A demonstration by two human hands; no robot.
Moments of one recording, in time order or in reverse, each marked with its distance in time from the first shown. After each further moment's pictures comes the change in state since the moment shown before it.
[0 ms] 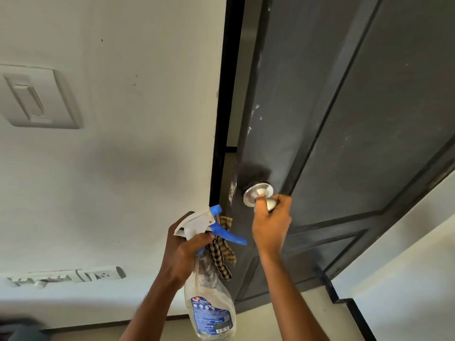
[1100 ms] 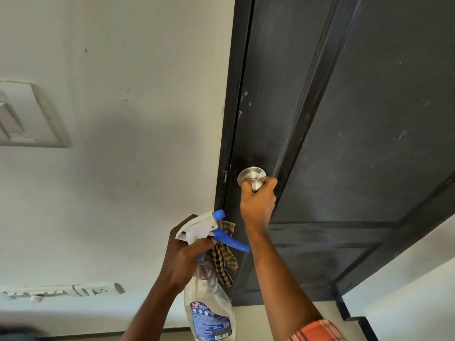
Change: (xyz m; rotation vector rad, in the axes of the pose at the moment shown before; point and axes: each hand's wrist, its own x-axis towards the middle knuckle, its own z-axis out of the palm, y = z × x) left_hand 0.055 0.002 0.003 0.006 -0.028 0.043; right_hand 0.073 0.000 0.090 -0.039 -0.120 0.031
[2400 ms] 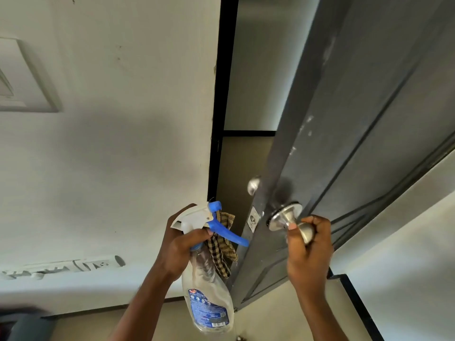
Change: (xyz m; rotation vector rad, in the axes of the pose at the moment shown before) left_hand -0.051 -0.001 -0.010 -0.104 -0.125 -0.045; right_hand -0.135 0.013 -0.157 0.034 0.054 -0.225
